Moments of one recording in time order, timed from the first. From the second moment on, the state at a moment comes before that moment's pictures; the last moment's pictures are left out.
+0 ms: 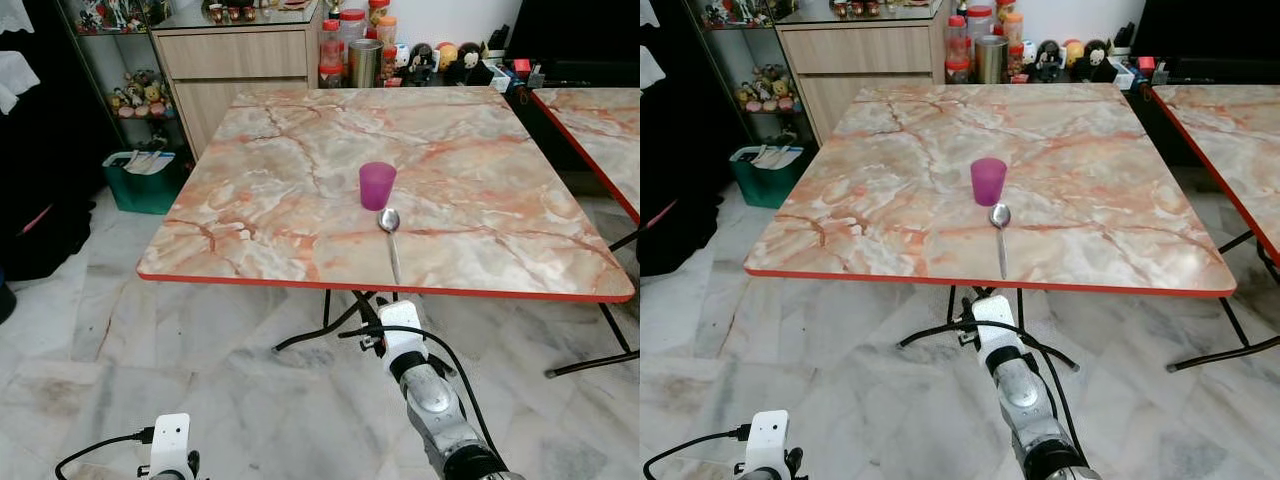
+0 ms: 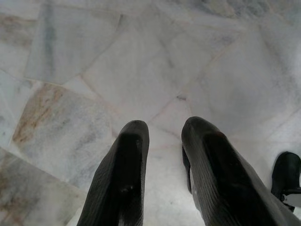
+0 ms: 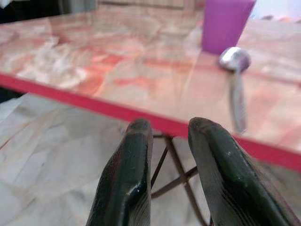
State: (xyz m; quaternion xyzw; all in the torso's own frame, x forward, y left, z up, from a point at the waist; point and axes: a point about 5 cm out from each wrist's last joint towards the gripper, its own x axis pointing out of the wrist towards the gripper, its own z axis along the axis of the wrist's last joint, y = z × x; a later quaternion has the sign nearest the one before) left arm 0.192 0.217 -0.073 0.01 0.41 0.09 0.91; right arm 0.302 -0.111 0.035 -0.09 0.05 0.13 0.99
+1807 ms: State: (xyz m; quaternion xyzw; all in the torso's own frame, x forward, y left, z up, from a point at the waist) left arm 0.190 0.210 -0.075 0.00 0.41 0.08 0.91; right arm 0.325 -0.111 0.065 -0.08 0.00 0.08 0.99
